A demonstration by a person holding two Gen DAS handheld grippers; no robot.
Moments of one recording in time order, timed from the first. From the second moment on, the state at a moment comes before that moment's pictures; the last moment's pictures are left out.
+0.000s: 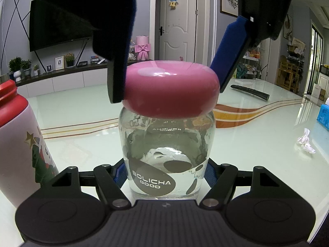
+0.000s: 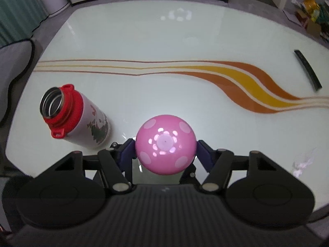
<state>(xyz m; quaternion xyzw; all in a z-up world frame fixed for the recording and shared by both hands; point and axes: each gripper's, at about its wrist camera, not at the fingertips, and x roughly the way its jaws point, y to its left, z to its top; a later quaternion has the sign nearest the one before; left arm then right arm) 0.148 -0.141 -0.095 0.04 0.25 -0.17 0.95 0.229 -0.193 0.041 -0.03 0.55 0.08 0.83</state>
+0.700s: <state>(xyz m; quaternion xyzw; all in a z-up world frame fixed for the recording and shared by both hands) 0.148 -0.155 -0.094 0.04 0.25 -0.17 0.95 0.243 -0.201 0.042 -0.23 0.53 0.34 0.74</state>
